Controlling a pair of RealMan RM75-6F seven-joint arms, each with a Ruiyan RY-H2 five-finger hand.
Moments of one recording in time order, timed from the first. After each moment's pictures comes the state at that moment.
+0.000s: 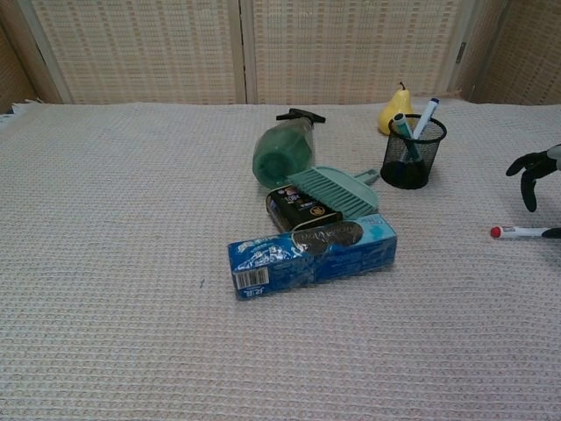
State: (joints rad) left arm -0.13 -1.02 -0.14 -1.83 1.11 1.42 0.21; right arm 0.57 -1.36 0.03 -1.18 -1.28 0.83 -0.01
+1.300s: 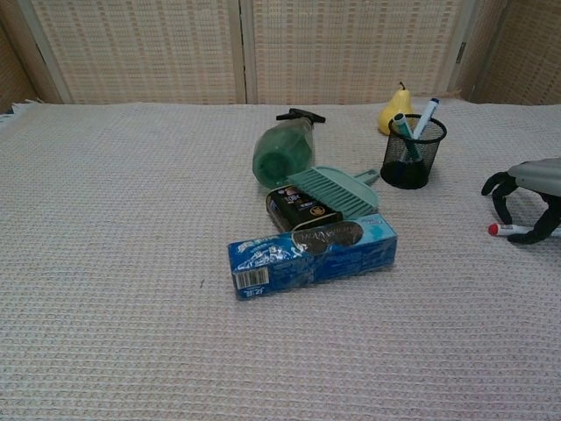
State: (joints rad) left arm -0.13 -1.01 -0.15 -1.81 1.09 1.39 0.18; right arm 0.63 -1.51 0.05 -0.96 -1.29 0.70 0.01
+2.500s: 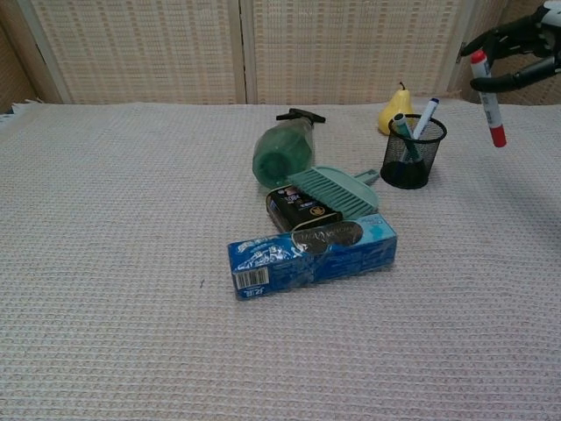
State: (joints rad) left arm -0.12 -1.00 -0.14 -1.83 1.12 1.42 0.19; right arm 0.64 -1.42 0.27 -1.09 -1.39 1.01 0.77
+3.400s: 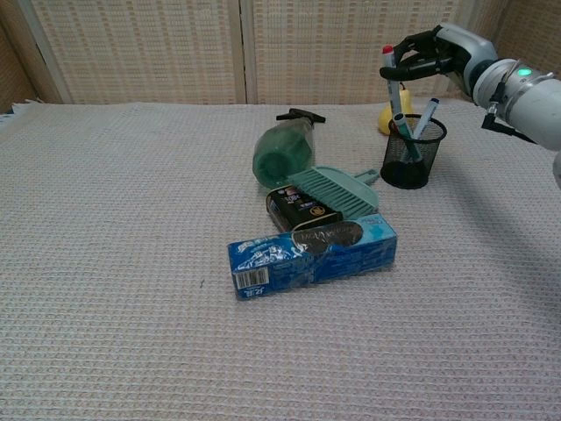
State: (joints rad) left arm -0.14 -1.02 -0.15 -1.79 1.05 1.37 0.19; right arm 0.98 -1.92 0.30 -0.27 -1.38 0.79 1.23
